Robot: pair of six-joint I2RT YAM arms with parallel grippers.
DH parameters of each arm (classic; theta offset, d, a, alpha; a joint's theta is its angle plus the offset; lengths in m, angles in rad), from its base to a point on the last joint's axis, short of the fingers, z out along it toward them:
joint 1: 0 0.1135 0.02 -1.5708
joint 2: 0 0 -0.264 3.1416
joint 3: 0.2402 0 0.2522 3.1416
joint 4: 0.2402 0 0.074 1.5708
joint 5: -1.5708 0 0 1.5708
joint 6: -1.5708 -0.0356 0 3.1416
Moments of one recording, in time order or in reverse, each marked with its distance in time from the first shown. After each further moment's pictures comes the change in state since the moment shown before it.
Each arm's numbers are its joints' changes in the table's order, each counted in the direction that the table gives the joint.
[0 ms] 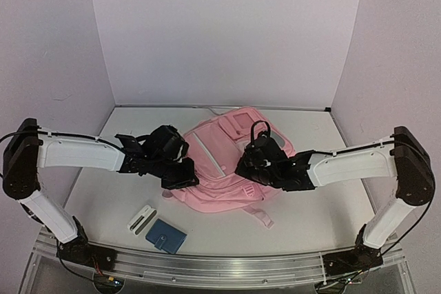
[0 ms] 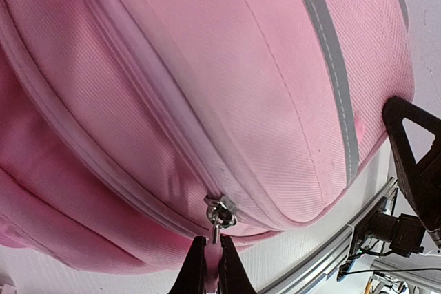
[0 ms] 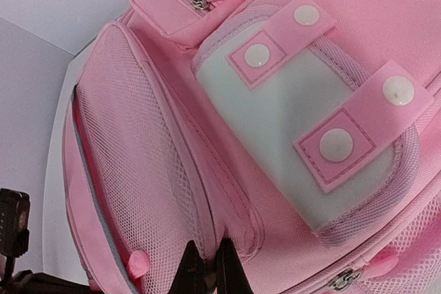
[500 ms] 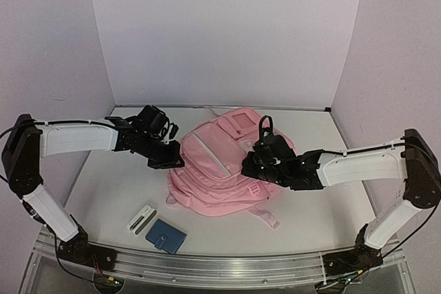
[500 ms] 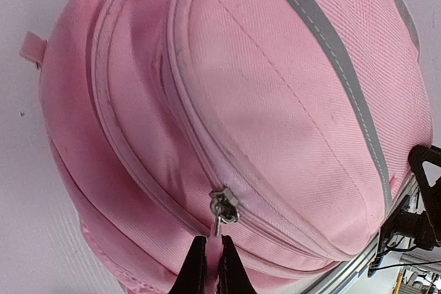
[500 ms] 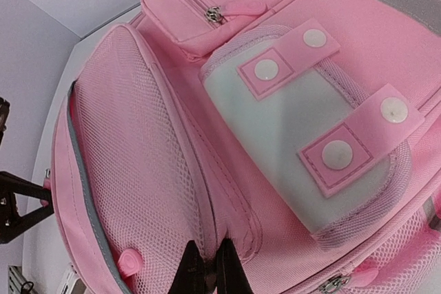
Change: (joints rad) left arm 0.224 0.009 0.093 0.124 -0.088 -0.312; right arm -0.019 -0.077 -0.045 0.006 0.025 0.146
